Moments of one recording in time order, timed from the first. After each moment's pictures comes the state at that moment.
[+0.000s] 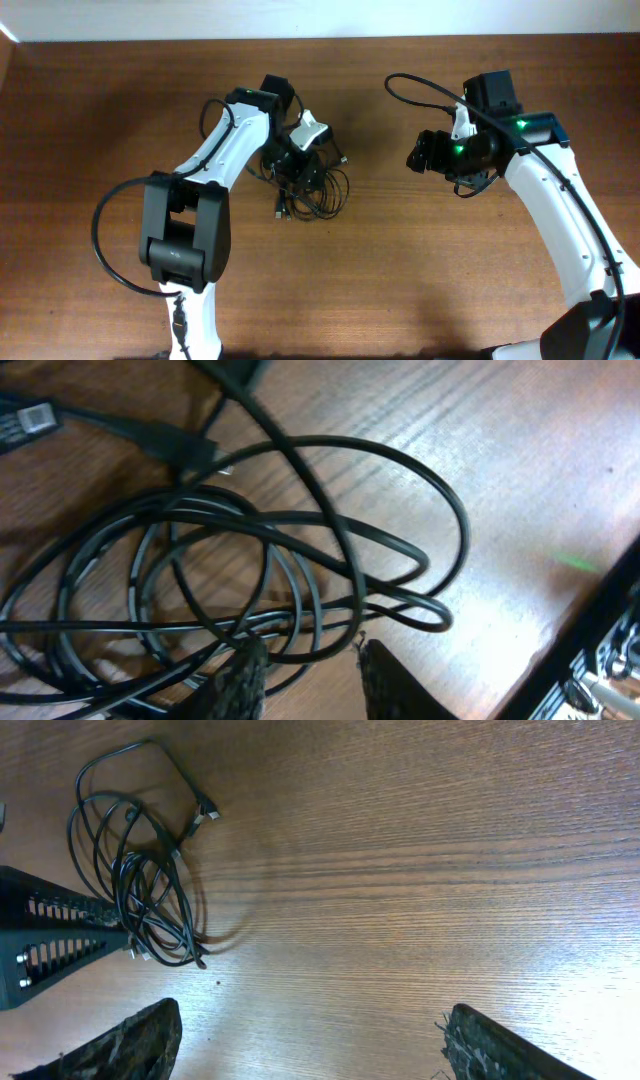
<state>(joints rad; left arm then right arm) -0.28 2.13 1.67 -1.13 0.52 0.32 0.15 1.61 1.41 -1.04 -0.26 0.41</state>
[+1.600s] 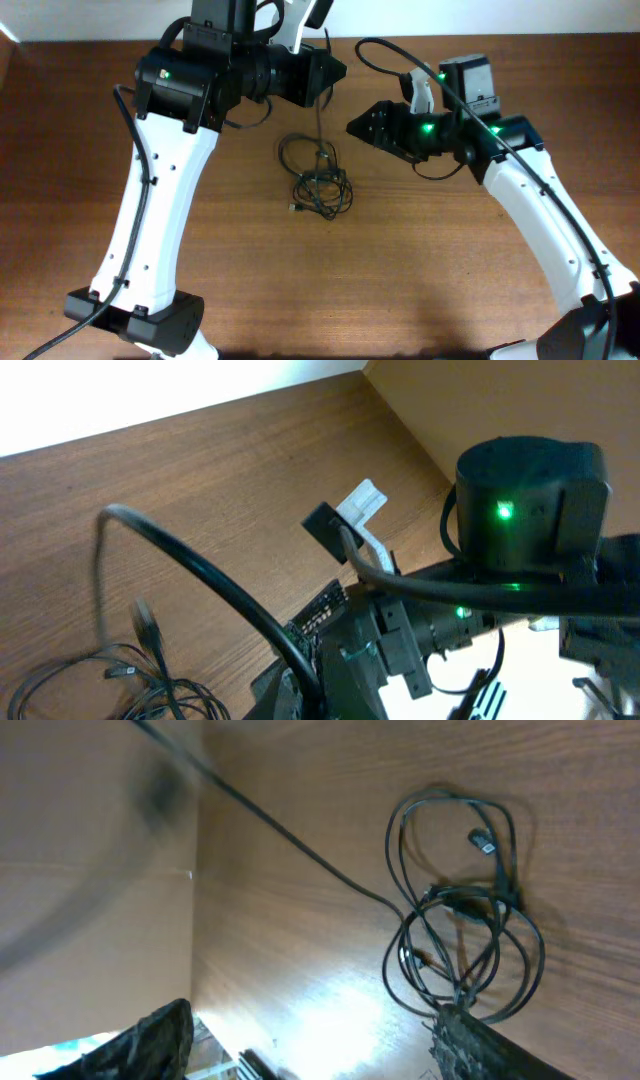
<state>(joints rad) -0.32 1.79 2.20 -1.11 0.64 -0.09 0.27 1.61 1.40 -0.62 -0.70 0.64</state>
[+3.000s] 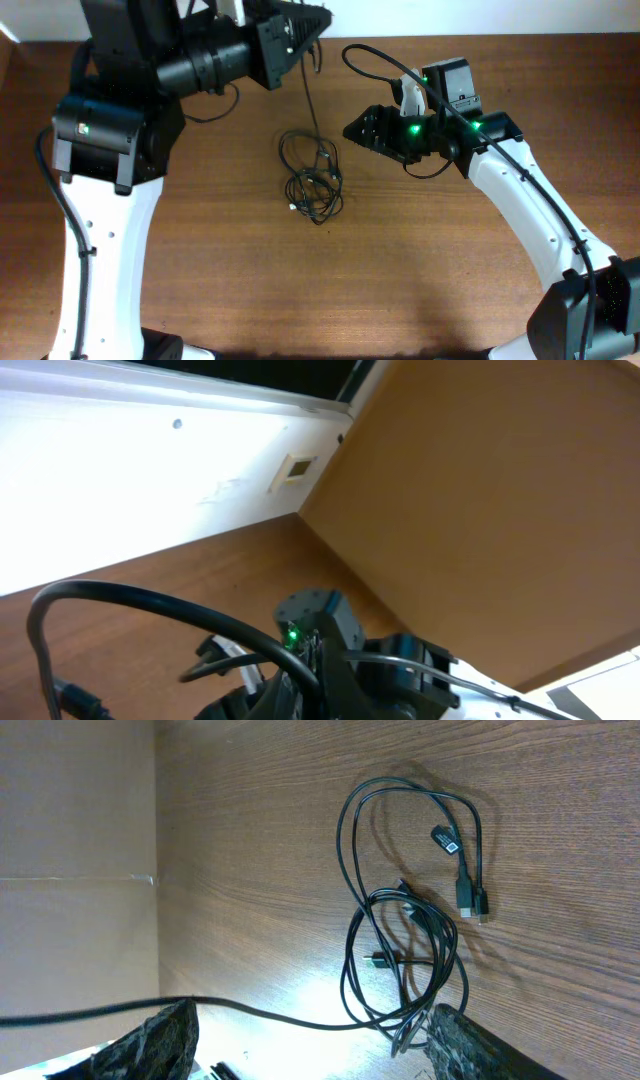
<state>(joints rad) -0.25 1.61 2.21 -0.83 0.75 -0.34 0.29 1.69 1.40 -0.62 -0.65 0.59</state>
